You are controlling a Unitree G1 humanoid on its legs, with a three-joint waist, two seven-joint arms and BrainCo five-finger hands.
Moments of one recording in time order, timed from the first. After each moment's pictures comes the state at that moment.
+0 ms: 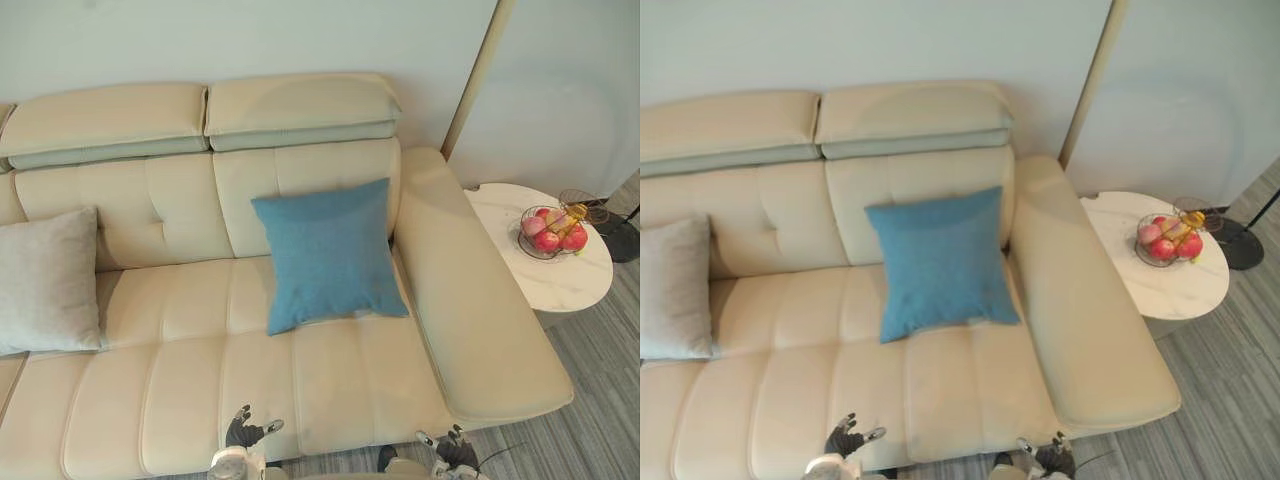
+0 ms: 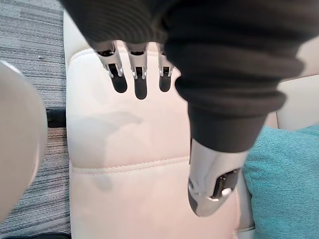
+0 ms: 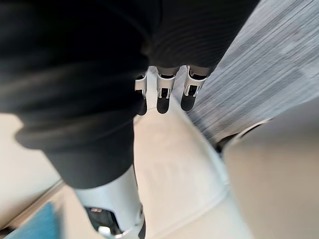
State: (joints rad) left arm 0.08 0.02 0.10 0.95 0.04 -0.10 0.10; right arm 0.15 0.00 -0.31 0.92 0.15 -0.11 -0.12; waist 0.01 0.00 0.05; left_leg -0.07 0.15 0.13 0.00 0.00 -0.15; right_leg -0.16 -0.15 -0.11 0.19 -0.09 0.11
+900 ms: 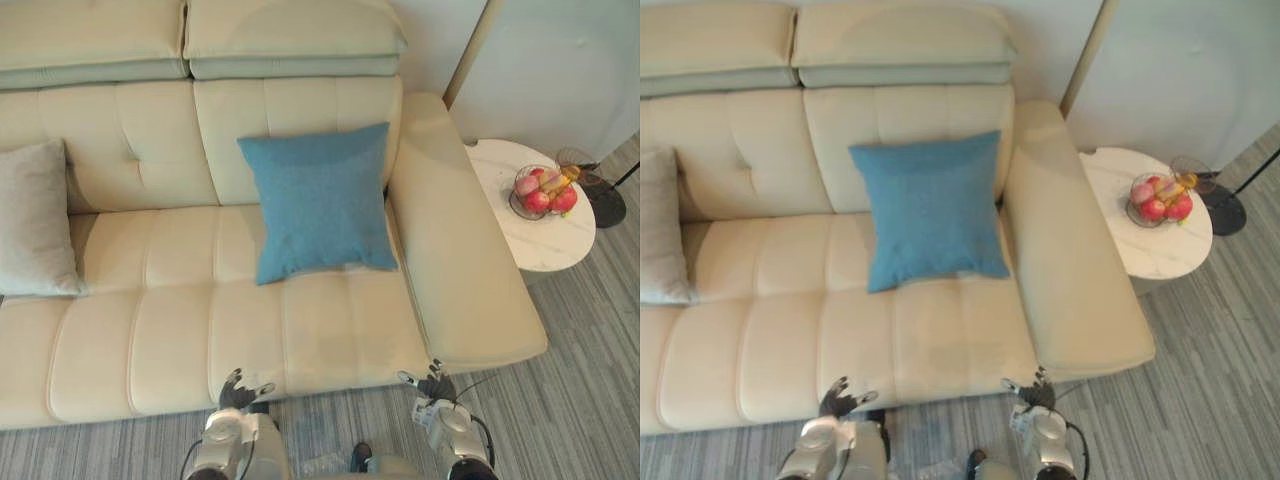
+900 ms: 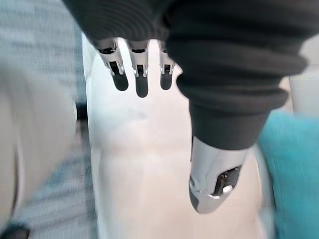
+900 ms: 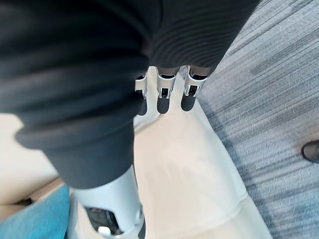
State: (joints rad) left arm -0.03 0.05 0.04 0.89 0.01 -0.10 0.12; right arm -0.03 -0.01 -0.21 0.87 0.12 -0.11 -0.19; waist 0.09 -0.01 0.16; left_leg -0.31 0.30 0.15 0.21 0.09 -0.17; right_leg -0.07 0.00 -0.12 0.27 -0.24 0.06
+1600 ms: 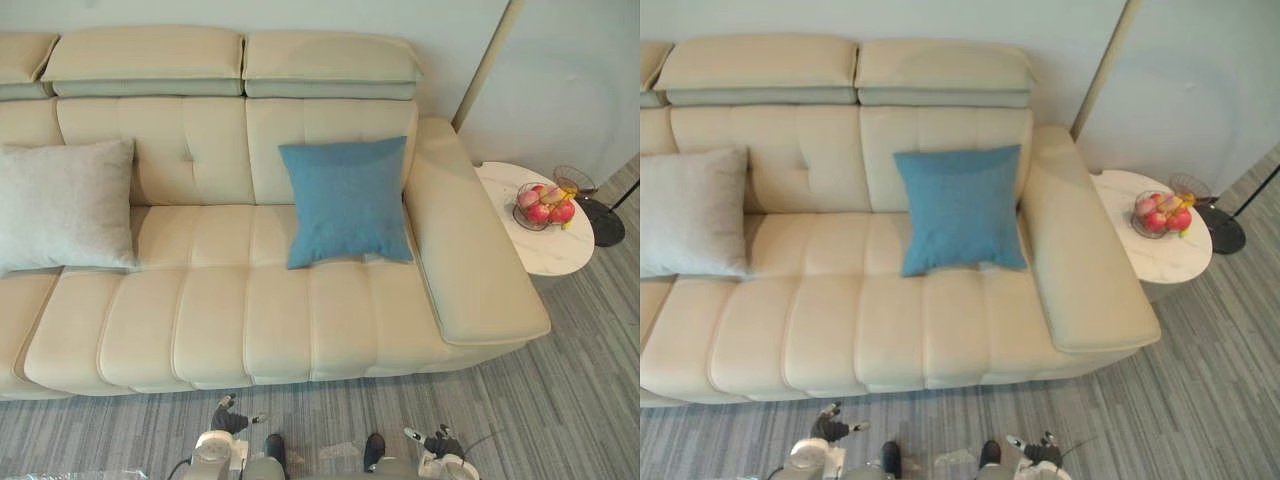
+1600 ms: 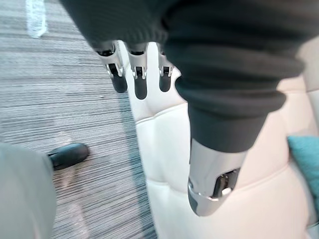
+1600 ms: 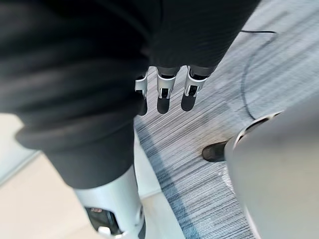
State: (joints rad) left arm 0.03 0.13 -0.02 1.01 0.05 -0.07 0.13; right arm 0.07 0.02 -0.35 1.02 0.15 -0.08 -0.15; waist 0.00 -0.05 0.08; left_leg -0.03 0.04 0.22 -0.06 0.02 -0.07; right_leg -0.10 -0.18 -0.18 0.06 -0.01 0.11
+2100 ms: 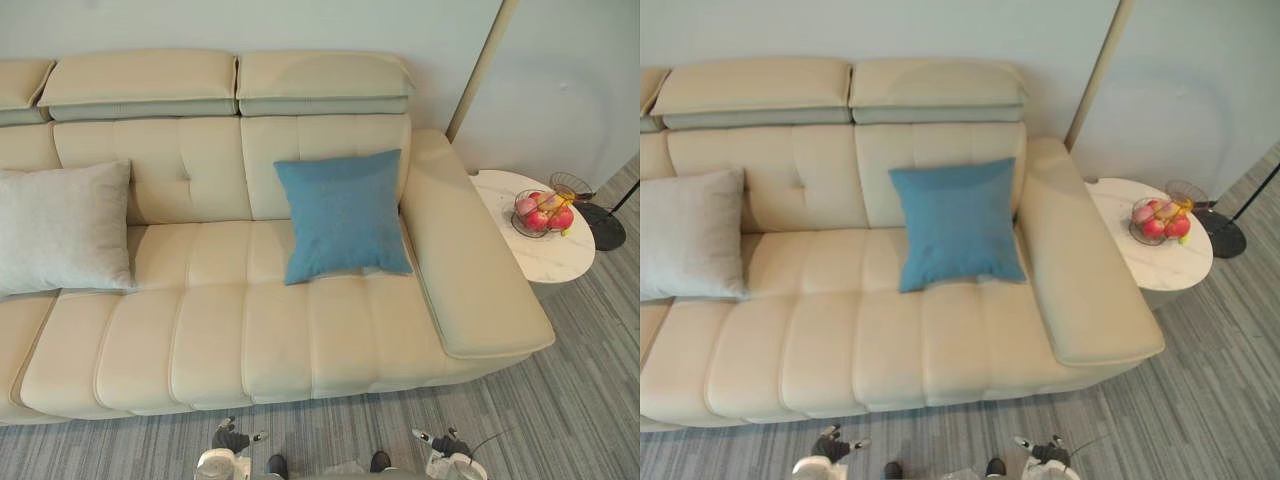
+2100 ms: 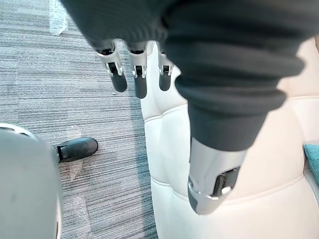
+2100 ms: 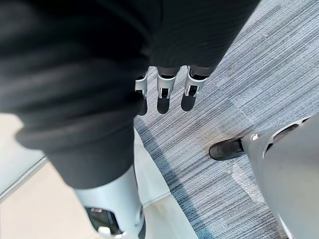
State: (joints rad) left arm 0.05 0.10 0.06 1.05 0.05 -0.06 0.13; right arm 0.02 -0.02 -0.35 1.08 0.15 -0.06 -0.15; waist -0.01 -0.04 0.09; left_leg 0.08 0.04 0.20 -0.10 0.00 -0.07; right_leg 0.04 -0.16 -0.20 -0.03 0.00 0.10
